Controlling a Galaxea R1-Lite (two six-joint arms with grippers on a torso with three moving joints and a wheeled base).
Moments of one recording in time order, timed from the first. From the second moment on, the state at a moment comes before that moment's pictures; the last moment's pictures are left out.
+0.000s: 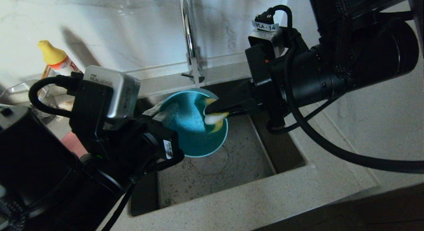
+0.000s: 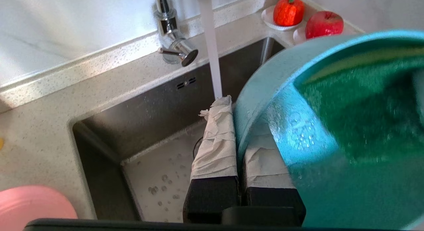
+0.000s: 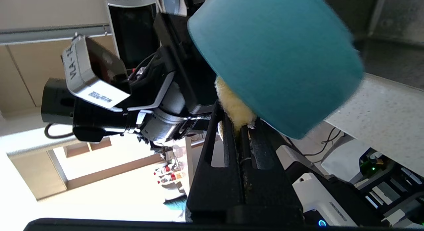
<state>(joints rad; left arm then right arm) -0.90 1.47 -0.60 -1.09 0.55 0.28 0.78 1.77 -1.93 0.58 0.55 0.73</state>
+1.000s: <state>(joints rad) -0.88 1.48 -0.67 -1.09 0.56 0.28 0.85 1.79 -1.93 0.57 0.55 0.74</state>
